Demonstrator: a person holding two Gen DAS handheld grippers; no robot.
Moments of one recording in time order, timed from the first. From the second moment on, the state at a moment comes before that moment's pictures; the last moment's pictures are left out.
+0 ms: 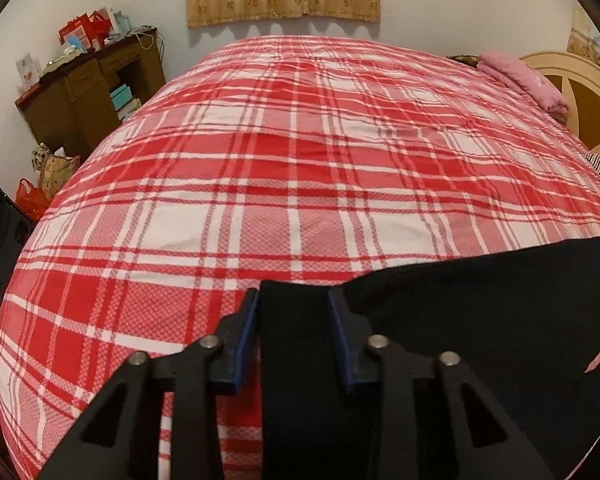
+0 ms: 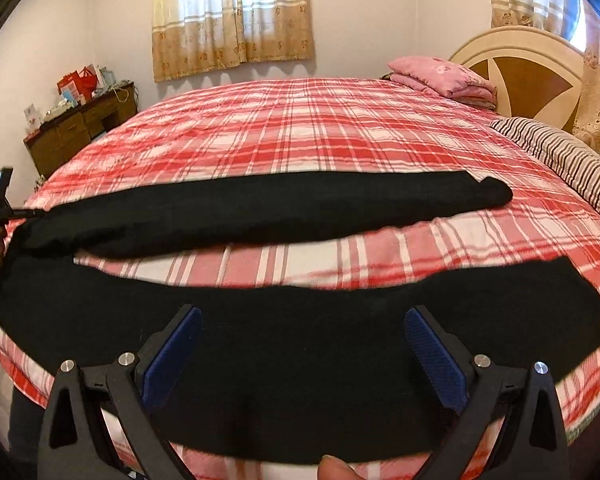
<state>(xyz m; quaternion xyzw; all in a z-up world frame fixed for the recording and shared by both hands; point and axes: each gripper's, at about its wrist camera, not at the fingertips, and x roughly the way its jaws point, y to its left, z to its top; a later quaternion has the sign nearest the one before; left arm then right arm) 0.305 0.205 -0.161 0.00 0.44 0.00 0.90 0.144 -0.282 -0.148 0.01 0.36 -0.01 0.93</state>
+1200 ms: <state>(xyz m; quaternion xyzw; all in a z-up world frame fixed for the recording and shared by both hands) 0.313 0.198 -0.171 0.03 0.44 0.02 0.90 0.392 -0.517 -0.172 0.10 0.49 -0.09 0.86</state>
